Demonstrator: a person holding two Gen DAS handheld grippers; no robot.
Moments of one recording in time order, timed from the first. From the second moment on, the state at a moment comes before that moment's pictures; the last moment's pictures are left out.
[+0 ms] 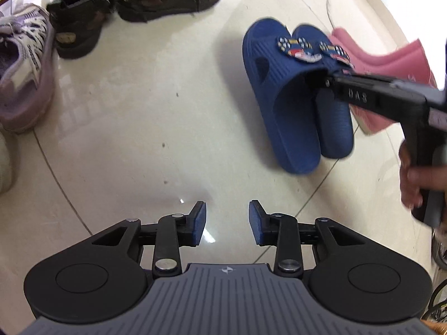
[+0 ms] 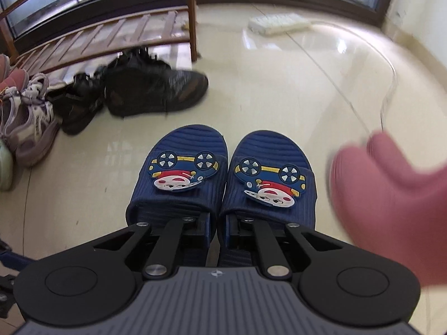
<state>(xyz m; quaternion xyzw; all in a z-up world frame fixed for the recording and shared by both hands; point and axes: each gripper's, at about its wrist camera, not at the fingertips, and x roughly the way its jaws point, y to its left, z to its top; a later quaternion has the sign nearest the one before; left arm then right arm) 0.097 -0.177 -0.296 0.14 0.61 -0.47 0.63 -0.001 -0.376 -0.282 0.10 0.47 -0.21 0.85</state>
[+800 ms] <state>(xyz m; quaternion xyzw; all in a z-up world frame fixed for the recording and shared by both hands) 0.158 -0.178 -0.287 0.06 0.61 -0.43 0.67 0.152 -0.542 -0.301 0.03 0.50 -0.26 0.83</state>
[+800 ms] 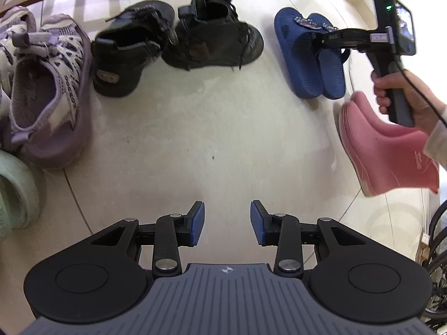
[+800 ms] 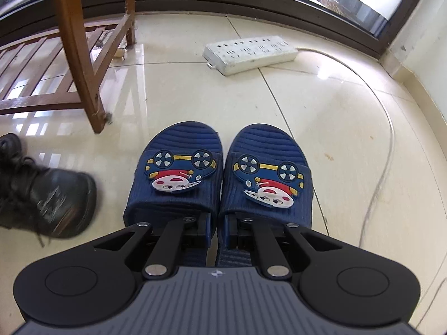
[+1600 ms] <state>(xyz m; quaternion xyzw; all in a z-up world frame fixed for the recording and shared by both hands) 0.174 -0.167 -0.263 0.10 0.54 -0.39 0.74 0.159 -0.505 -0.291 0.00 0.49 -0.28 0.82</state>
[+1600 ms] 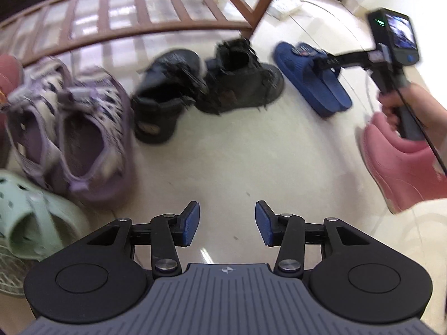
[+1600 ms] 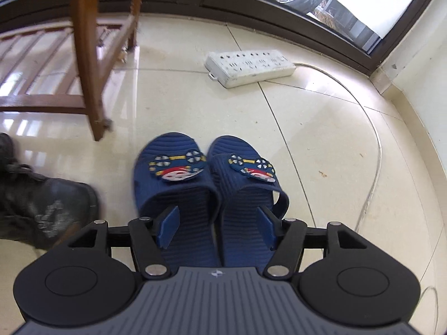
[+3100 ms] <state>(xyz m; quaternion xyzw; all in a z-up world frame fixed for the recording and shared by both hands) 0.168 -0.088 -0.220 0.10 0.52 -0.38 0.76 0.145 -0.377 -0.285 0.13 0.52 -0.19 0.82</state>
